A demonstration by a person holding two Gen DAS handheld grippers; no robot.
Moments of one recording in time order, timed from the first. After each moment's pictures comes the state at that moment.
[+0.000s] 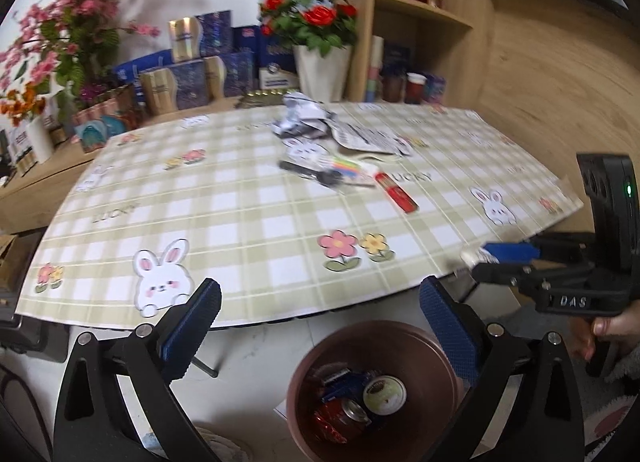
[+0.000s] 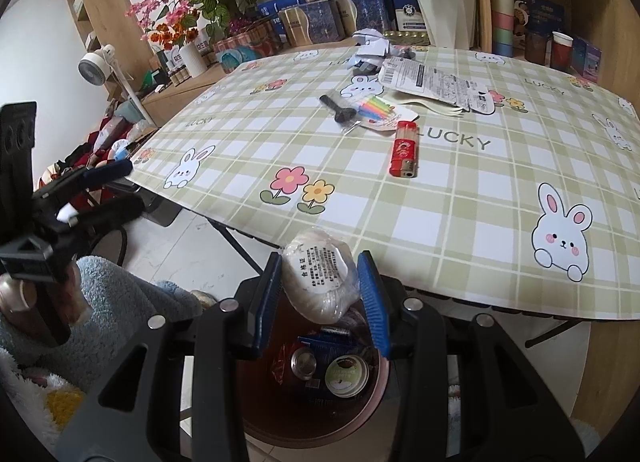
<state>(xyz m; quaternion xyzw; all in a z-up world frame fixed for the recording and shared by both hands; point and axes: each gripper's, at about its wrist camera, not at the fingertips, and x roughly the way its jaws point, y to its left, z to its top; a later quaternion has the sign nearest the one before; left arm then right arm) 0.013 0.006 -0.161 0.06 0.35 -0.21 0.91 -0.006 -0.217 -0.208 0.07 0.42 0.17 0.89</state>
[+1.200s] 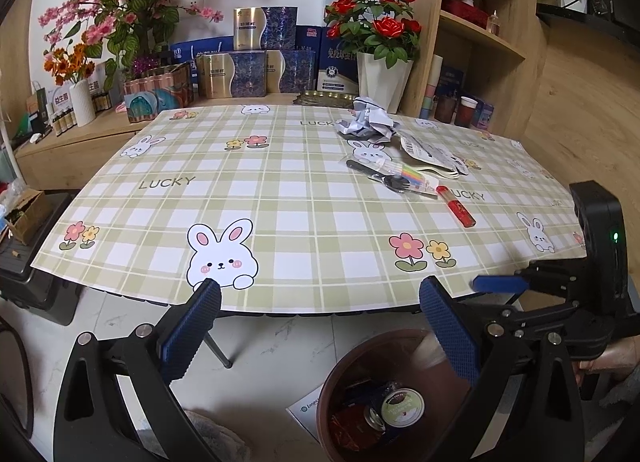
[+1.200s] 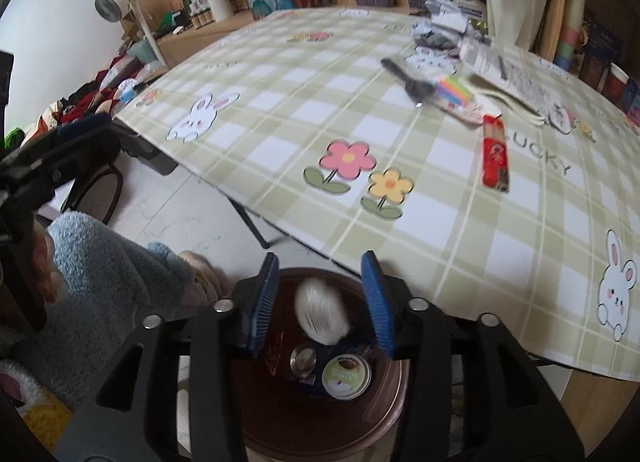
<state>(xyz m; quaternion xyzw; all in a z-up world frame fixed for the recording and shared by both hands) 0.019 0.060 -0.173 0.01 0.35 -0.15 0.93 0.035 -0.148 -0.234 -0.02 0.46 0.21 0.86</state>
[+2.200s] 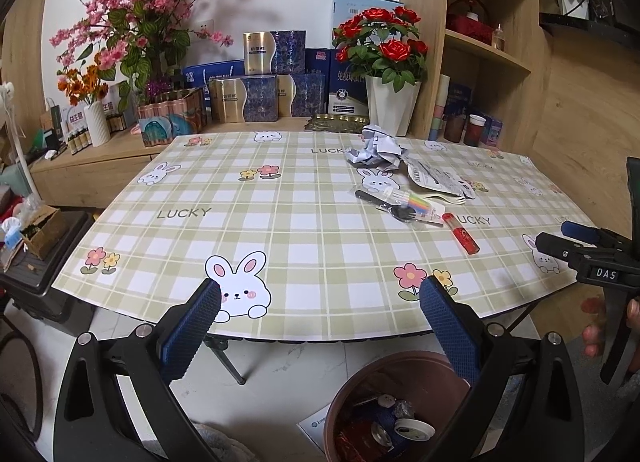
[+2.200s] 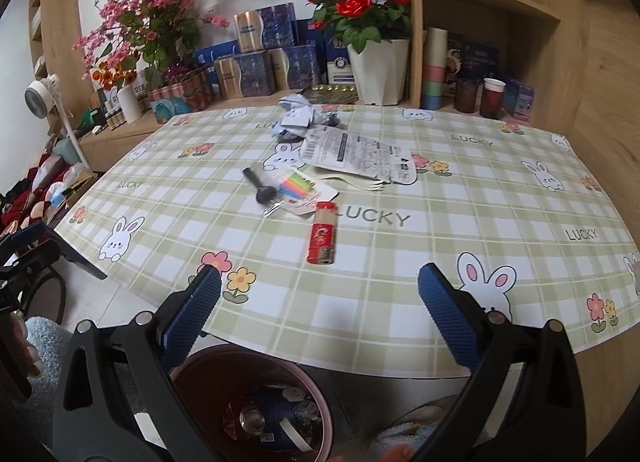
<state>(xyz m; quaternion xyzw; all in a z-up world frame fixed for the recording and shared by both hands) 0.017 0.053 -0.145 0.03 0.31 -0.12 0.94 0.020 -0.239 -0.172 0.05 0.34 0.03 0.94</state>
